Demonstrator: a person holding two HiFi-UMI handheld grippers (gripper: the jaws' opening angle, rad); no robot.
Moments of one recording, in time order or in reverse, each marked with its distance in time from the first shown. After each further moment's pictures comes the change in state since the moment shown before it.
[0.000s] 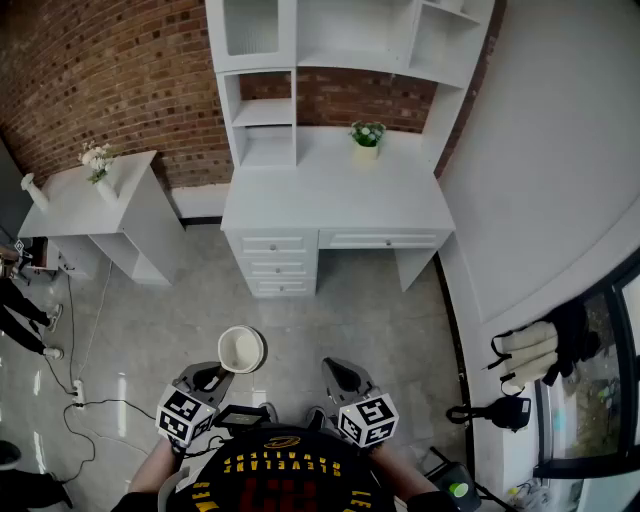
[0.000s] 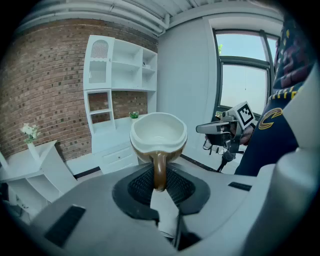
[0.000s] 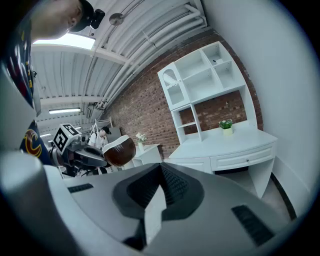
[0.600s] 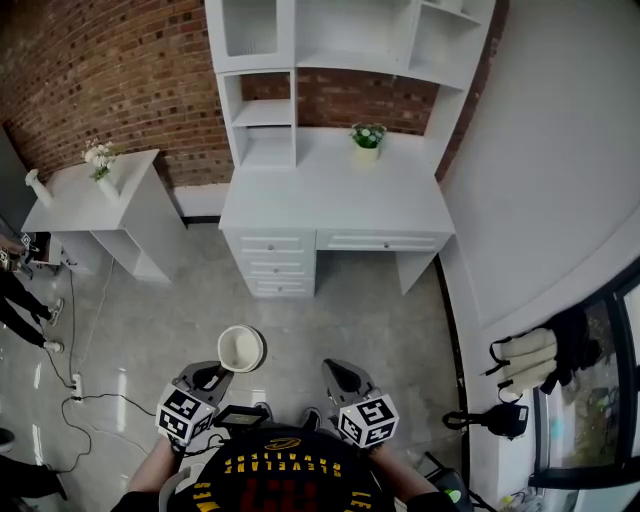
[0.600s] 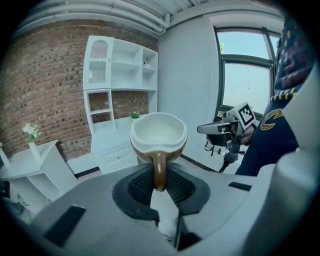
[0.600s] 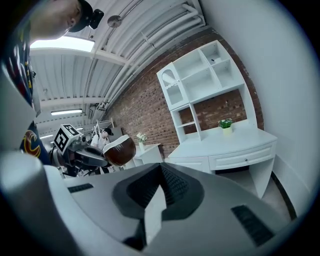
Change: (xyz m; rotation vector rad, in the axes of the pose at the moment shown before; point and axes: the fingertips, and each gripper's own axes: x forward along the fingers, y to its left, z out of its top) left arm 0.016 -0.025 0.007 -0.004 0.005 0.024; right arm -0.021 -0.025 -0.004 0.012 0.000 0.022
